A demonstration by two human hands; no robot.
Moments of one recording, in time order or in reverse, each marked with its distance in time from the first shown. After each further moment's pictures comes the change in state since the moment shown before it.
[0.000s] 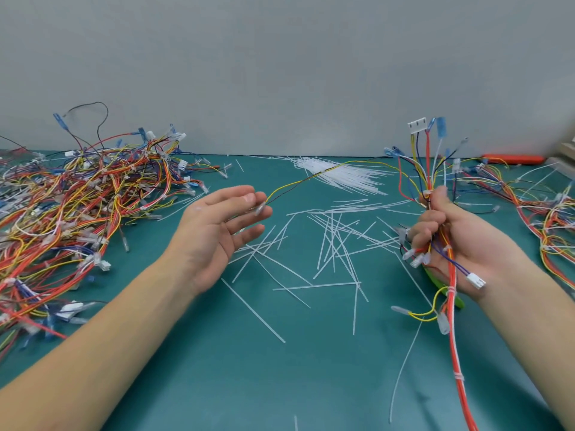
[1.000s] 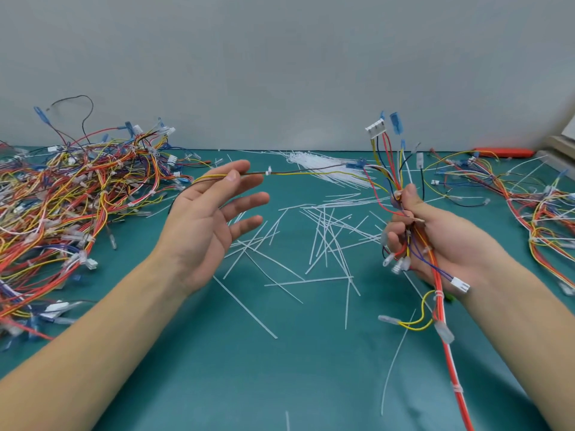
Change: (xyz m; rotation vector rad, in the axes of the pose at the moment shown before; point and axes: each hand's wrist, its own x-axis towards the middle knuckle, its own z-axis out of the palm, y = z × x) left_hand -0.011 0.005 0.013 0.028 -0.111 0.121; right_hand -0.012 0.011 0.012 -0.113 -0.088 0.017
